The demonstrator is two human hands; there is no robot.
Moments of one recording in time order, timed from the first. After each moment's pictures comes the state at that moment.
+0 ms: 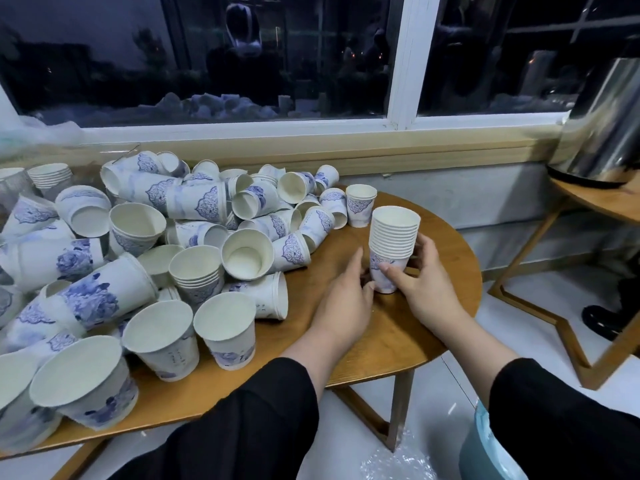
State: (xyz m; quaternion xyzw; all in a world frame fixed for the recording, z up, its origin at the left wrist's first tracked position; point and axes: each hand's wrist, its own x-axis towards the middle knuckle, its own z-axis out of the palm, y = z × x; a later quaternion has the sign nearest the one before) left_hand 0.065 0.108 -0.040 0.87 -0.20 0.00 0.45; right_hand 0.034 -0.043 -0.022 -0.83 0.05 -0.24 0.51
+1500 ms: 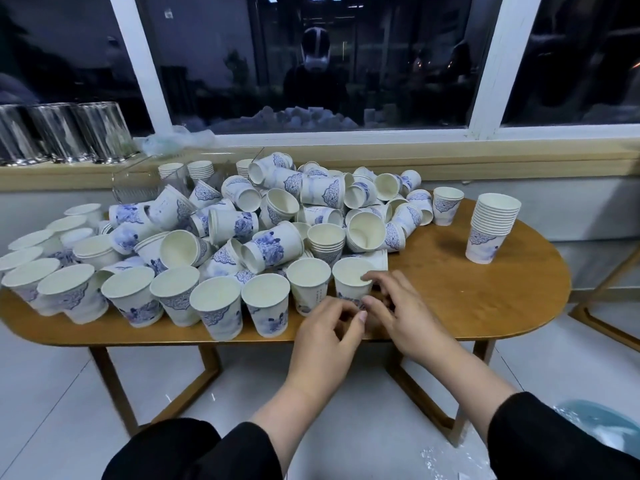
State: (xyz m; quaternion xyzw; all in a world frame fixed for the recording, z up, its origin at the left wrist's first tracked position) left_hand -0.059 0.307 -0.047 0.83 -0.17 0.22 0.49; right_hand -0.032 0.137 -0.029 -0.90 -0.16 -0.16 0.38
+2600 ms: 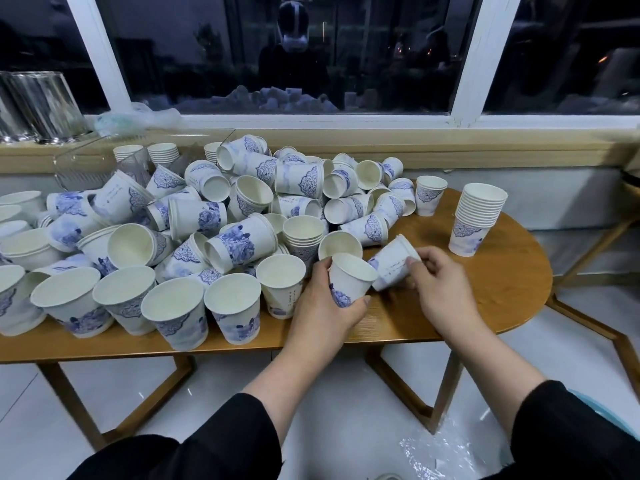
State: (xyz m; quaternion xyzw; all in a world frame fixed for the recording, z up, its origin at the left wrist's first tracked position) left_hand -0.013 0.276 -0.029 0.84 -0.11 0.11 0.52; right_hand -0.007 0.090 -0.010 -0.80 0.06 -0.23 0.55
